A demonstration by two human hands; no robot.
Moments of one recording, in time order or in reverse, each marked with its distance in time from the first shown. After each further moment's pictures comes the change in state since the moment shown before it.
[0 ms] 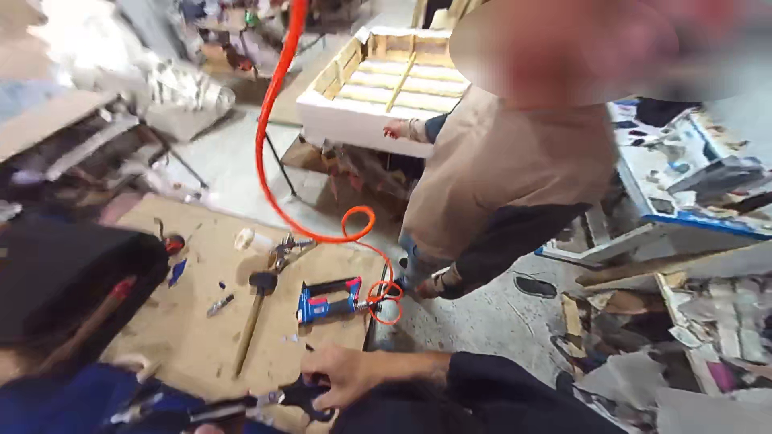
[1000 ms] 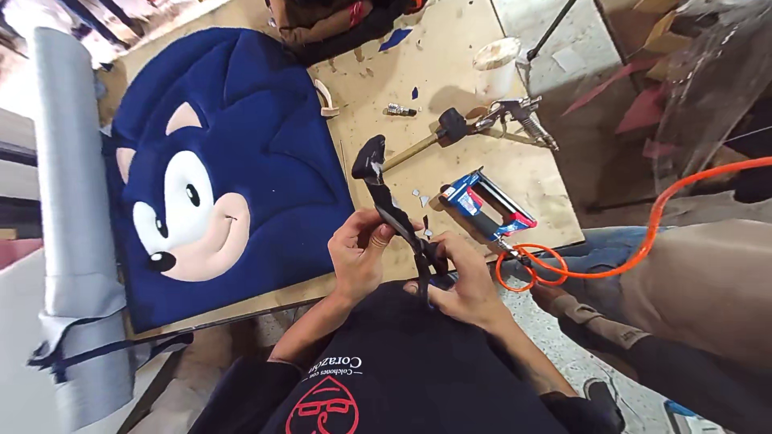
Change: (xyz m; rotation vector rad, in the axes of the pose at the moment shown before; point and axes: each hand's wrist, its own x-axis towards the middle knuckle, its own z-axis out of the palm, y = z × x) left_hand -0.025 -0.026 -0.031 -0.098 0.053 0.174; right_hand 0.013 -0.026 0.016 -0.001 -0.161 0.104
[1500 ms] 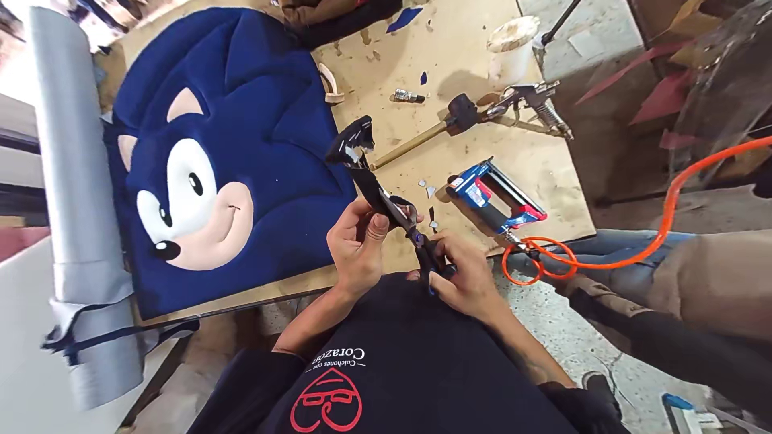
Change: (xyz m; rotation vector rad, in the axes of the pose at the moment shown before) left_hand -0.005 0.004 -0.004 -0.068 0.077 -0.024; right_hand -0.006 0.009 0.012 0.049 -0.033 -0.023
